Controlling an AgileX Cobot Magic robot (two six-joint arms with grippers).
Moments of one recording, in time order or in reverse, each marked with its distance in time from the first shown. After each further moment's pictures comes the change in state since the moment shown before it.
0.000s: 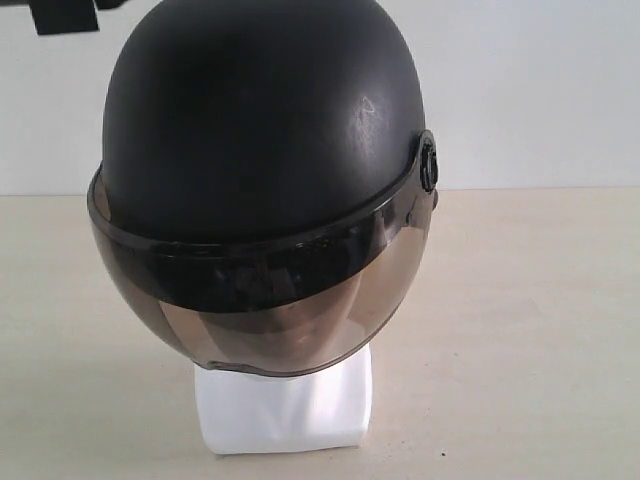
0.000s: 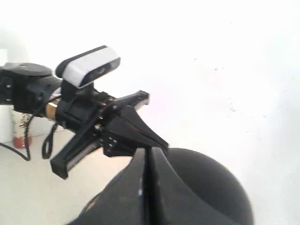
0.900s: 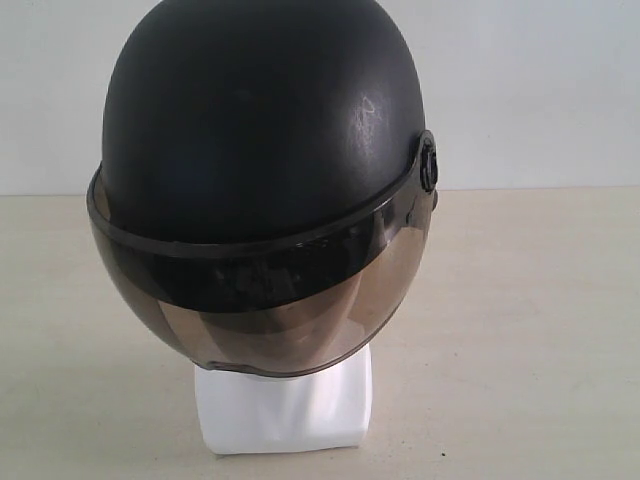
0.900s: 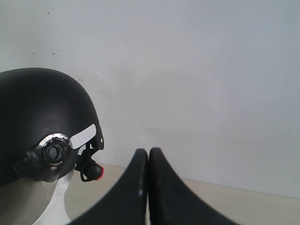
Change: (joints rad) left arm 0.002 -0.746 0.694 0.205 0.747 -0.386; right arm -0.001 -0.891 0.885 -1.291 -0.040 1.312
